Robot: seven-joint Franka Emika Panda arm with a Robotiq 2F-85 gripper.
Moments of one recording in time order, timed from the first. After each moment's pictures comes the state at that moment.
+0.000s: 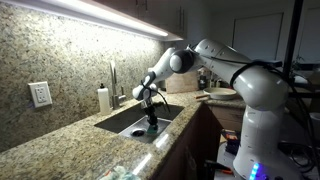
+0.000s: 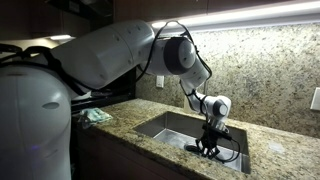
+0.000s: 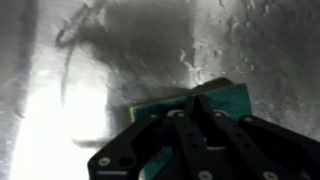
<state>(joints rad) -0.29 1.01 -0.09 -1.32 0.07 1.86 -0.54</state>
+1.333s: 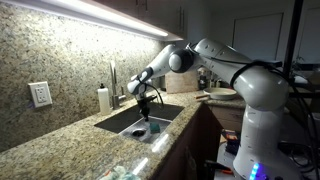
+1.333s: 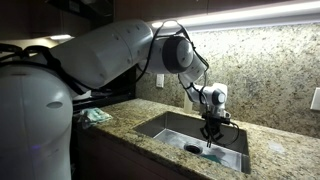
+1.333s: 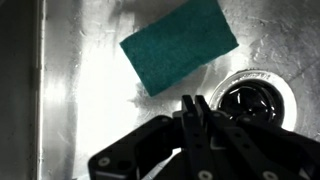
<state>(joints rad) -0.26 1.00 -0.07 -1.21 0.00 1.97 -0.37</state>
